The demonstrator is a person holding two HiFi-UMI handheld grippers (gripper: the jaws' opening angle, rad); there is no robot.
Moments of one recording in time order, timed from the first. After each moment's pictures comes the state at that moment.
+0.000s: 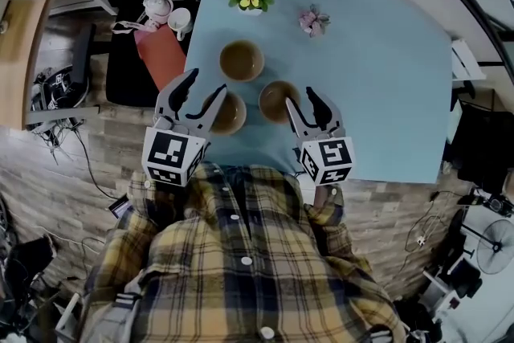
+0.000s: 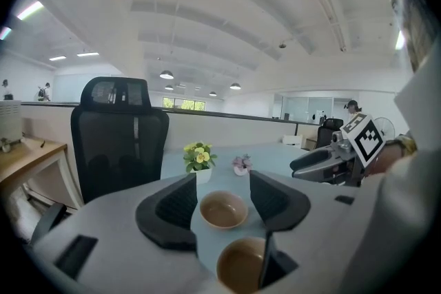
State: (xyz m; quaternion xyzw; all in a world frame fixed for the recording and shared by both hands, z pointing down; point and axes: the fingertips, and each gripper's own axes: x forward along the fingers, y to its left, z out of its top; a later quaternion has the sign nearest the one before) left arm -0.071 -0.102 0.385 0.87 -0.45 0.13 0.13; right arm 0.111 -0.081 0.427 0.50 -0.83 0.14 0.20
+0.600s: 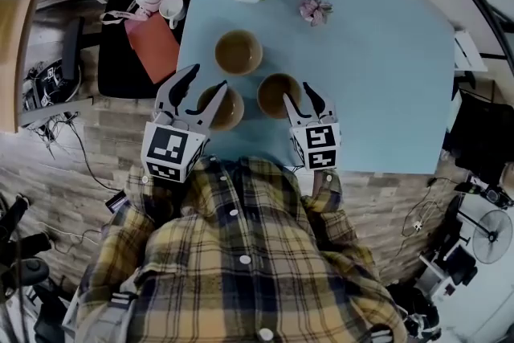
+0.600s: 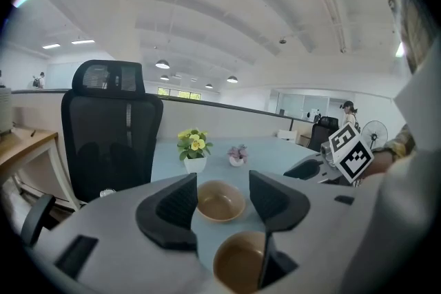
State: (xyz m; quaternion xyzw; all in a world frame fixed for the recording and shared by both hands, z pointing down) left arm -0.061 -0.111 0.416 0.88 -0.42 0.15 0.16; right arm 0.125 -0.082 0.505 0.48 -0.80 0.15 0.34
